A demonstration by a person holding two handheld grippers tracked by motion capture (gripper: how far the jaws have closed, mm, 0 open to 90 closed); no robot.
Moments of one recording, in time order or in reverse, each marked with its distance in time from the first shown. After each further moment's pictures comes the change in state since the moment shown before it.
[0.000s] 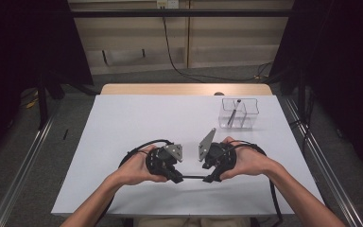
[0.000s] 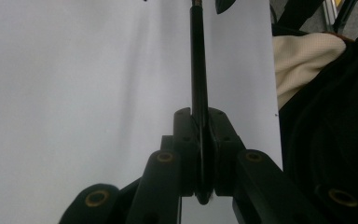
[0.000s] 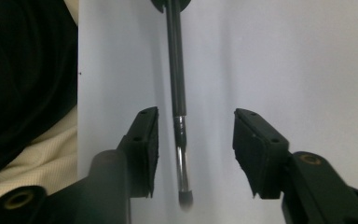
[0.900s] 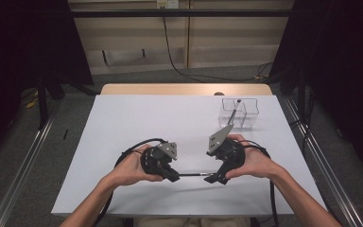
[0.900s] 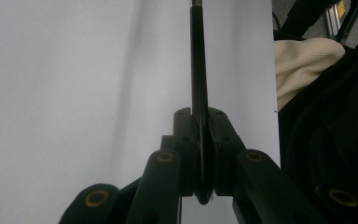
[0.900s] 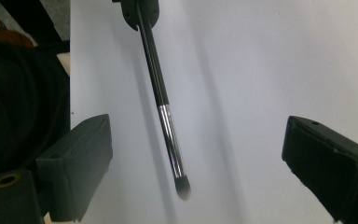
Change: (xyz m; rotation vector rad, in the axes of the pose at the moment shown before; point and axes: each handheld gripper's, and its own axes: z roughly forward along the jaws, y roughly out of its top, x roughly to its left) left arm 0.000 -0.012 -0.010 -0.019 0.015 -0.037; right arm -0.004 -0.024 -0.009 -0.224 -0.047 0.116
